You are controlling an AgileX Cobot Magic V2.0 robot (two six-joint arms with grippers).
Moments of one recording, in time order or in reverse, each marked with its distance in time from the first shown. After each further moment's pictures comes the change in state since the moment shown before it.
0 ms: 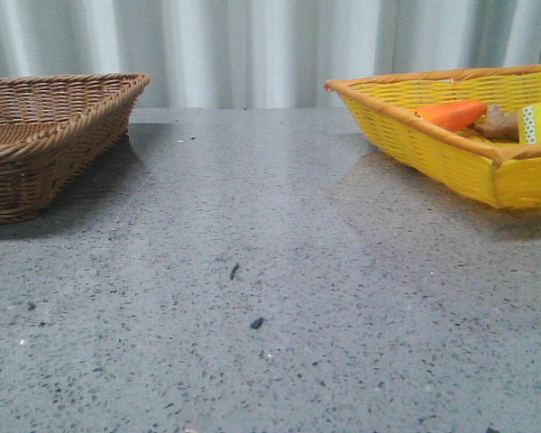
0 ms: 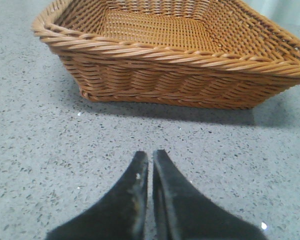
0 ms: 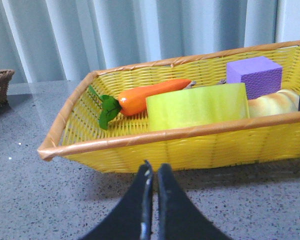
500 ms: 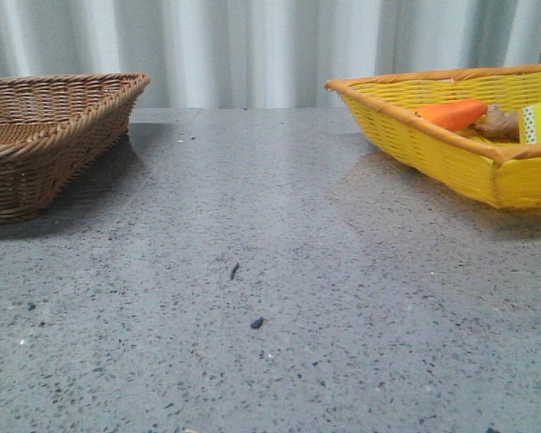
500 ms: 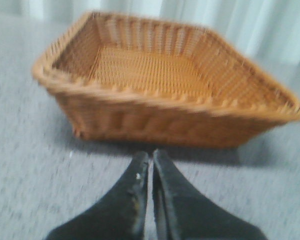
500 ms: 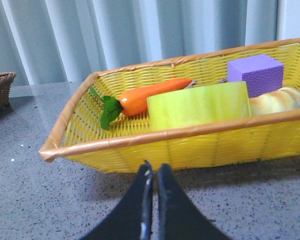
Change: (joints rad) left arm 0.000 0.000 0.000 -0.028 -0.148 0.000; right arm 0.000 0.000 0.000 0.014 0.007 0.000
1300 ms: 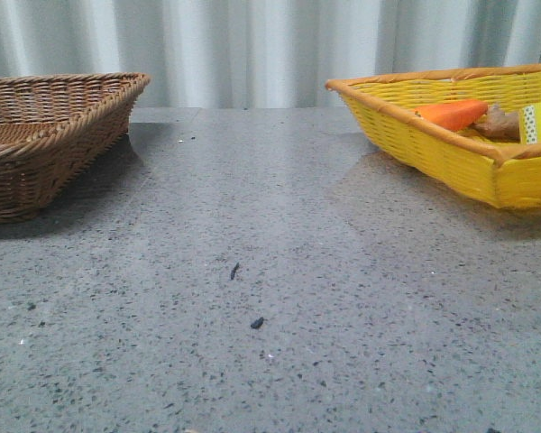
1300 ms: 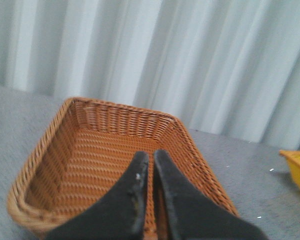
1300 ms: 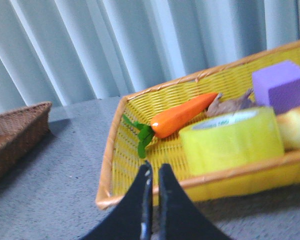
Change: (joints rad) left arm -0.002 0.190 -0.305 -0.116 -0.017 0.062; right arm 0.000 0.162 -0.316 0.174 0.211 -0.043
